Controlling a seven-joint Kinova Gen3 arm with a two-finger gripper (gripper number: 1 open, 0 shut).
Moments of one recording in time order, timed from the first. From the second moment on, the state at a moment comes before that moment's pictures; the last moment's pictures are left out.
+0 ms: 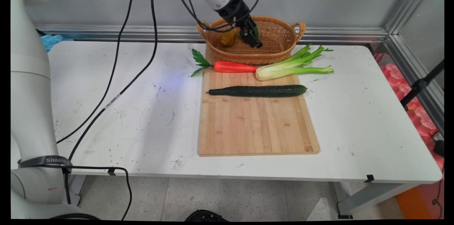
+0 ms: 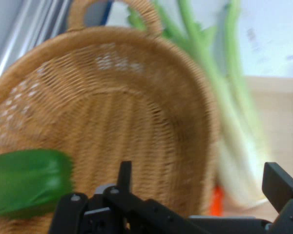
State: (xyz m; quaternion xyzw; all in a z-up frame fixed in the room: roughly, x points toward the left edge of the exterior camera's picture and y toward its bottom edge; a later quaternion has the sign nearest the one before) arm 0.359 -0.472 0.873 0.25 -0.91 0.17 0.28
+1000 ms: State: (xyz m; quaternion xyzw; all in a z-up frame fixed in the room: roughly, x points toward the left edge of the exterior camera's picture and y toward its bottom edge) arm 0.324 -0.396 0.842 0.23 -0.93 0.09 0.28
